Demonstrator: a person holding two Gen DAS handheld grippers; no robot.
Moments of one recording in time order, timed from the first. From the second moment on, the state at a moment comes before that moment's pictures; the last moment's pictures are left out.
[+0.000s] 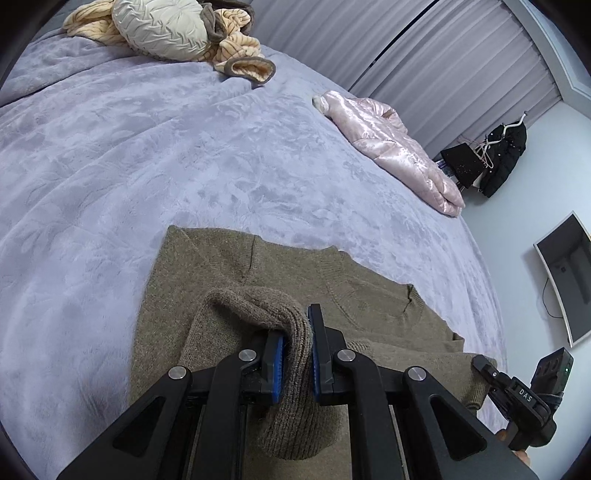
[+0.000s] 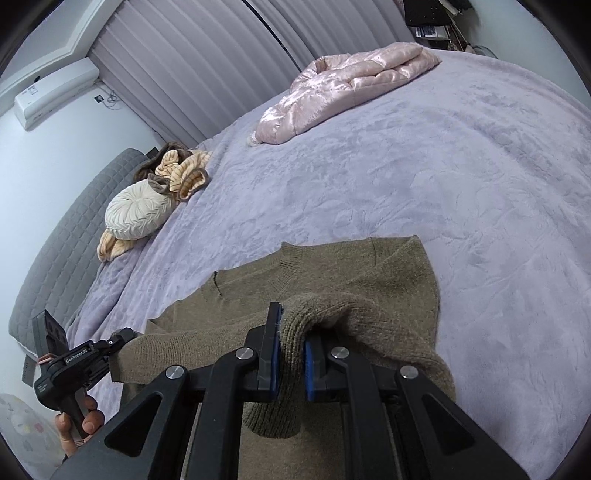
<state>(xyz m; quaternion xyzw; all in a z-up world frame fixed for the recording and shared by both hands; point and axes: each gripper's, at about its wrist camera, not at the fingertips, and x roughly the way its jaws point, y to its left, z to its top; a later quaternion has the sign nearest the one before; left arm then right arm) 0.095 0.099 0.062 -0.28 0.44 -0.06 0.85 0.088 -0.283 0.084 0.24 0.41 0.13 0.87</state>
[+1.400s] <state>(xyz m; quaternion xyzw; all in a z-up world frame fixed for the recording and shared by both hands) 0.065 0.009 0.039 0.00 0.53 -0.22 0.82 0.058 -0.214 0.057 -0.09 0.50 0.17 0.85</state>
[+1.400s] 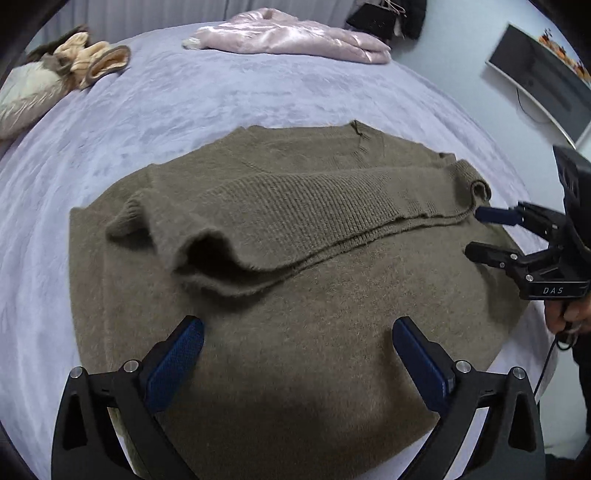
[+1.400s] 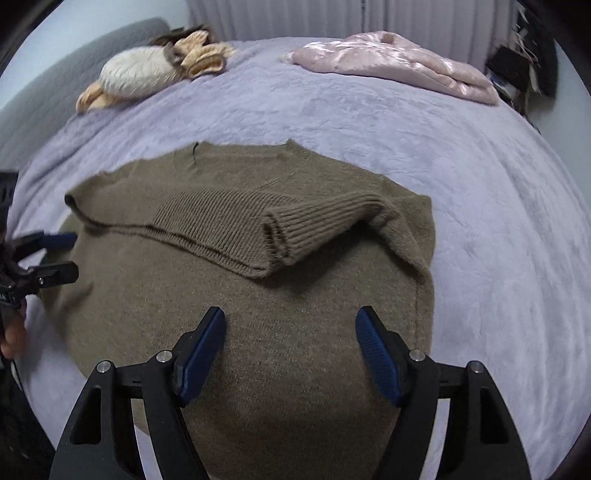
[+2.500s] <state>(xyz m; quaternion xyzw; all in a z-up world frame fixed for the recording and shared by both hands) 0.146 0.010 0.035 -0.06 0.52 -0.01 0.85 0.153 -0.187 0.073 -0.05 0.48 0.10 0.87</state>
